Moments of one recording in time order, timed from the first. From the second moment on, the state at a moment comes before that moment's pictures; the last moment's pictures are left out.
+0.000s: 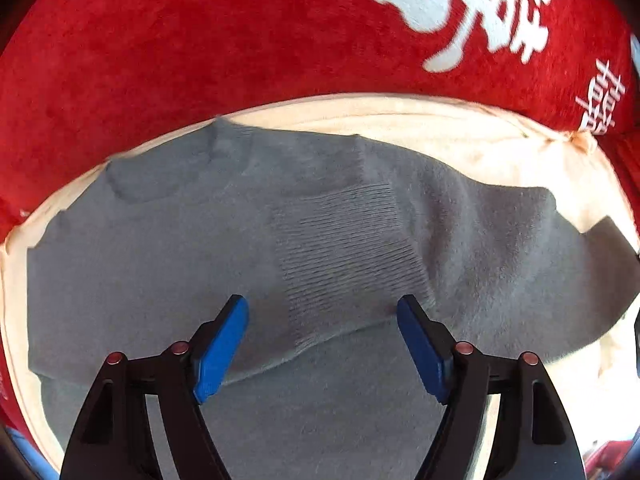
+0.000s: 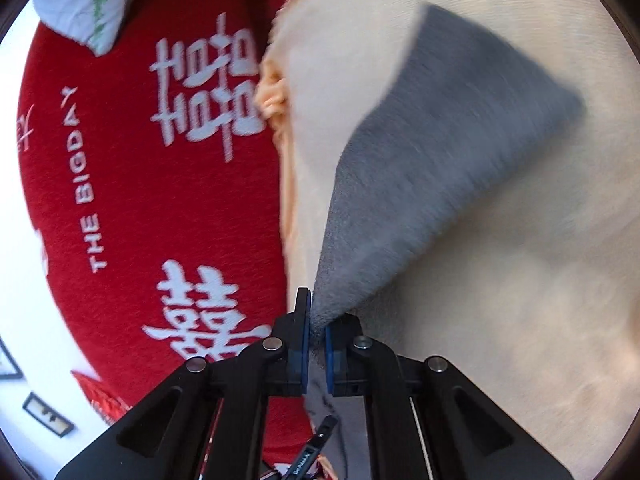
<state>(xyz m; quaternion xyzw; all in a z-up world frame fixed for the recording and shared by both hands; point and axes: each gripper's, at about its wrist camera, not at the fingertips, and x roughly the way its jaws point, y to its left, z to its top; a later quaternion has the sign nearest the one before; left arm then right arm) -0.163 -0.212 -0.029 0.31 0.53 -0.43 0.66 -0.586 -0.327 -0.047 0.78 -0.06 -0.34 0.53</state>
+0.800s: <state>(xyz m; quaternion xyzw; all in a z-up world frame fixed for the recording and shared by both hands) 0.011 -0.012 -0.012 0.22 0.58 -0.31 0.72 -0.162 -0.230 -0.036 0.58 0.41 -0.15 0.68</state>
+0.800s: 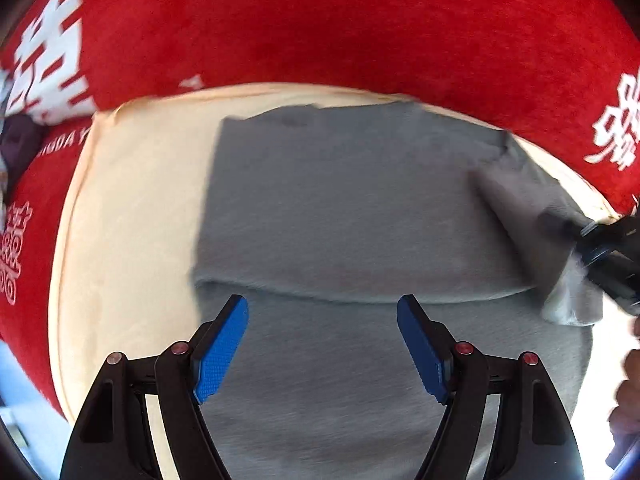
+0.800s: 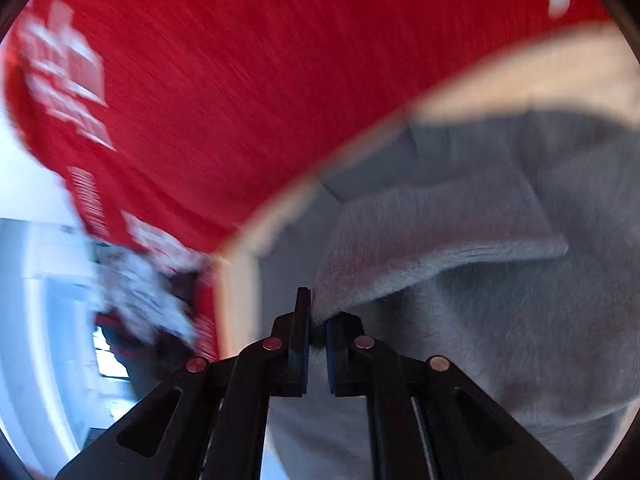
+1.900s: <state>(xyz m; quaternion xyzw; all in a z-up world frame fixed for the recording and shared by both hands) 0.056 0.007 -0.004 0.08 0.64 -0.40 0.65 -0.134 -0.153 -0.022 0.46 0.52 -0.15 0.71</state>
